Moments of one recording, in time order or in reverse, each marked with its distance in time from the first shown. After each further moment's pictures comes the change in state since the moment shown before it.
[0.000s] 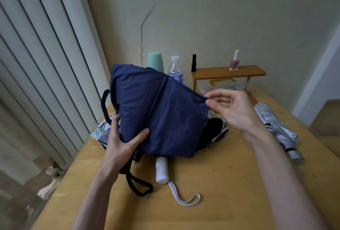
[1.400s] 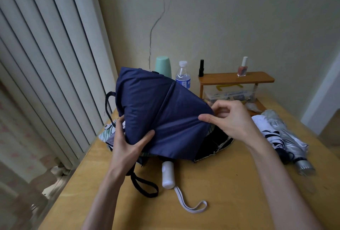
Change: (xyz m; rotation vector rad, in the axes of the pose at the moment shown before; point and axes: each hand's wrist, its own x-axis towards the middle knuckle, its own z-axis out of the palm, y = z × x) left_hand 0.006 -0.006 -0.004 0.060 0.066 0.064; right_hand 0.004 0.009 0.014 -0.177 -0.082 -0.064
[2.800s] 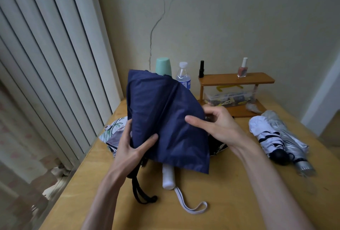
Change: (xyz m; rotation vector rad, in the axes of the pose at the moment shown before) left_hand -0.008 0.010 0.000 -0.091 -0.128 -0.104; right_hand -0.004 -0.011 0.029 0.220 -0.146 0.034
